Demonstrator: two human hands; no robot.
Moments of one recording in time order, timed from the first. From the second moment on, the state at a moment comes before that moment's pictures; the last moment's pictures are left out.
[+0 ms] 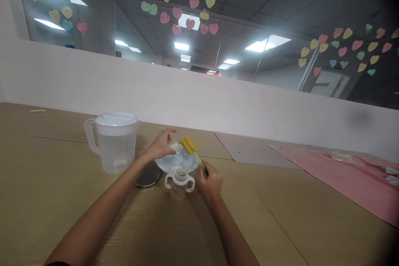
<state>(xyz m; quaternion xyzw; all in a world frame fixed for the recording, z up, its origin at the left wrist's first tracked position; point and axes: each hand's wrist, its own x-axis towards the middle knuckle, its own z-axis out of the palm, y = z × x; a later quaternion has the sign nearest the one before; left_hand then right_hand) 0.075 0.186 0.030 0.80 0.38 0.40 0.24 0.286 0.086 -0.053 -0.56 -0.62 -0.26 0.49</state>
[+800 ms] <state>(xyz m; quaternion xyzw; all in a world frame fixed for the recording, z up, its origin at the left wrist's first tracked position) 0.083 0.128 0.064 0.81 0.30 0.40 0.30 0.283 0.073 -0.048 -0.43 -0.69 -0.40 0.43</state>
